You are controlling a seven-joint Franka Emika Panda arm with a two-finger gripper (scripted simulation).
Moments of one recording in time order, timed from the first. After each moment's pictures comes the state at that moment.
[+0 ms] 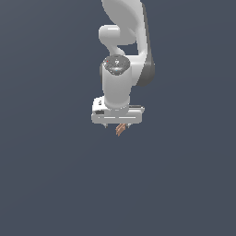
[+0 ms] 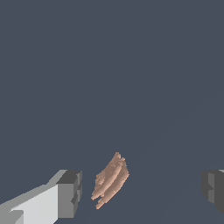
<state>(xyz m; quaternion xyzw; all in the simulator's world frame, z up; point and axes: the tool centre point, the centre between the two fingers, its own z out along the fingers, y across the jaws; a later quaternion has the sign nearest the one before) -0.004 -0.004 0.168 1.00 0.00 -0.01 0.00</state>
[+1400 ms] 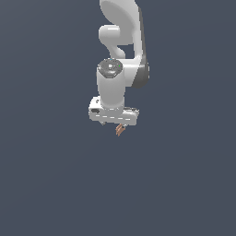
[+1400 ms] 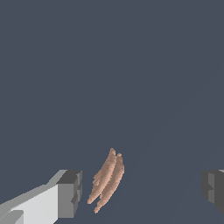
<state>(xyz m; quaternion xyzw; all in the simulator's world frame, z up) -0.019 -0.020 0.151 1.00 -0.08 -0.01 0.00</state>
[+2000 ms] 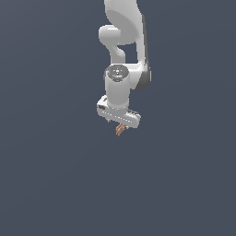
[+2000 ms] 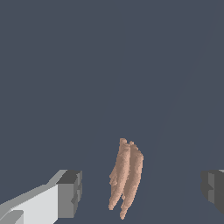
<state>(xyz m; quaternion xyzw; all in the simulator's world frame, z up) -0.047 0.000 0.118 0.98 -0.21 -0.01 0.00</state>
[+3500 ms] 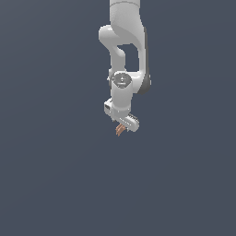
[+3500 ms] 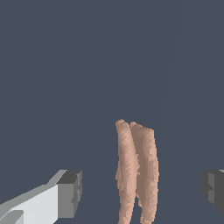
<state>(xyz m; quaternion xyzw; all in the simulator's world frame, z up) -0.079 0.015 0.067 0.94 -0.34 0.00 0.00</state>
